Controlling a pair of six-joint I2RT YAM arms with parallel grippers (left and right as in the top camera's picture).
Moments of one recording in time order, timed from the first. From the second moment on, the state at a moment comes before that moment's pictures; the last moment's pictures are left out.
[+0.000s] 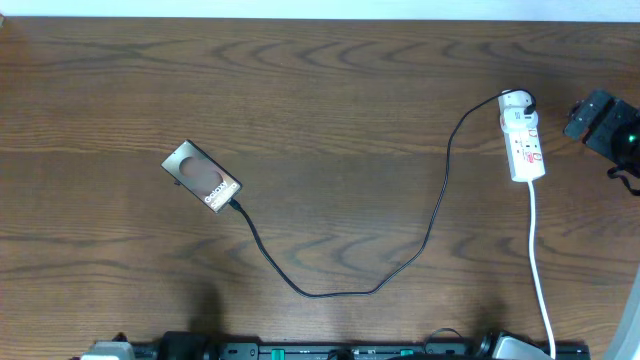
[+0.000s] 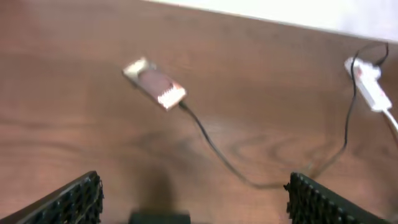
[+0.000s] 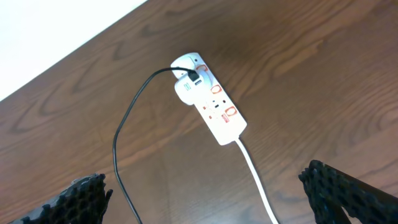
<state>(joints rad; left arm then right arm) -0.05 0.22 1.31 -1.60 0.10 -0.16 -0.37 1.34 1.61 -1.12 -0.09 0.22</state>
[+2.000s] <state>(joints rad) -0.06 0.01 0.01 0.04 0.02 -0.15 -0.37 1.34 1.61 -1.13 -0.09 0.22</state>
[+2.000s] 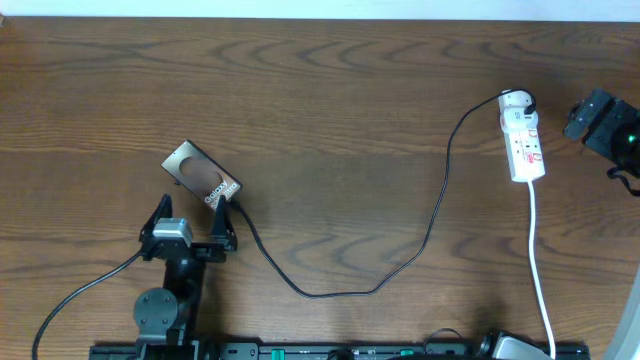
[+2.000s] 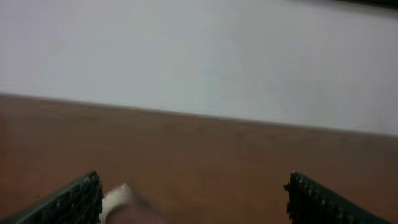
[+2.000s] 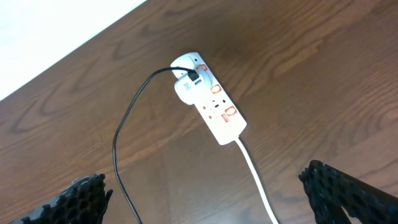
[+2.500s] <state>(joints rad) -0.06 0.01 0.01 -0.11 0.01 -0.15 -0.37 1.34 1.61 -1.13 -0.09 0.22</state>
